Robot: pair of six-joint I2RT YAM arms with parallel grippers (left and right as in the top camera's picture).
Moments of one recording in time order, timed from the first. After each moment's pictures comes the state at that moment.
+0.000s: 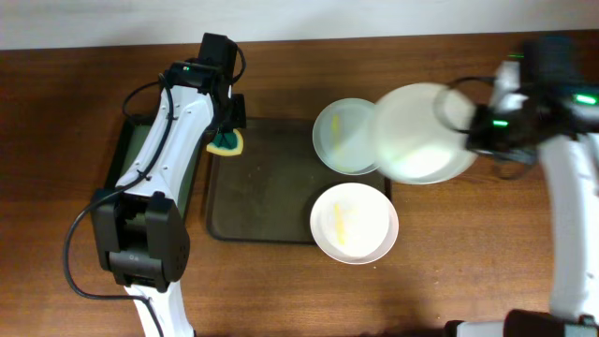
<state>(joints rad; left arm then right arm) -0.21 2.06 1.85 -1.07 -0.12 -0.26 -0.14 1.55 1.78 -1.45 -0.10 0.24</state>
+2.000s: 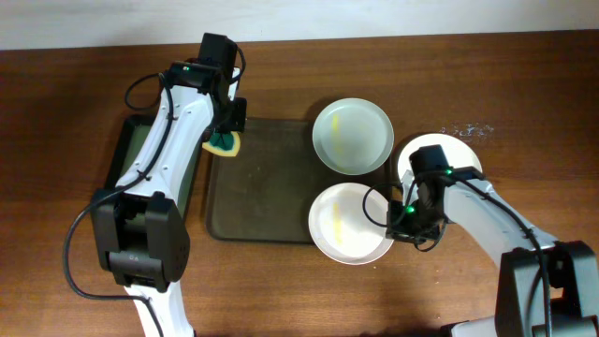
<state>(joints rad) -0.21 2.06 1.85 -1.07 -0.11 -0.07 0.12 1.61 0.86 -0.85 -0.30 0.28</state>
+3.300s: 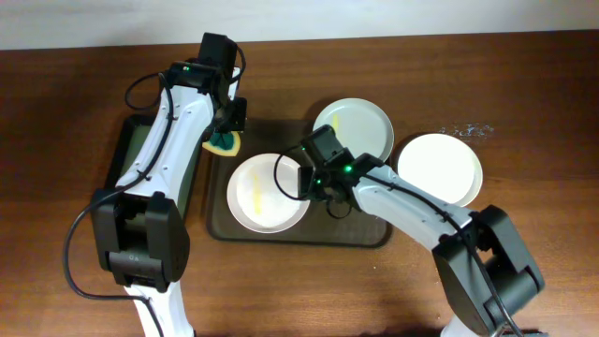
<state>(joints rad) -0.21 2.06 1.85 -1.07 -0.11 -0.07 0.59 1.84 1.17 -0.47 -0.08 0.57</state>
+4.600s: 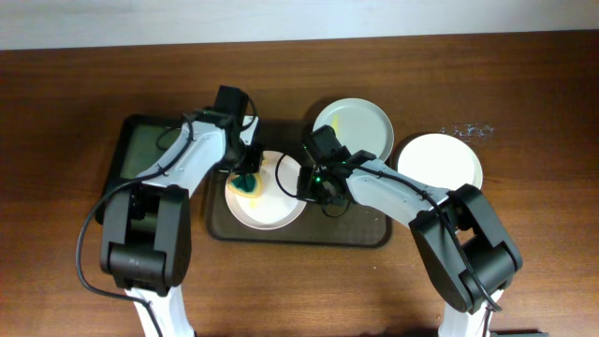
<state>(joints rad) -0.24 2.04 1.44 -0.79 0.12 -0.07 0.56 1.96 1.19 -0.43 -0.22 0.74</state>
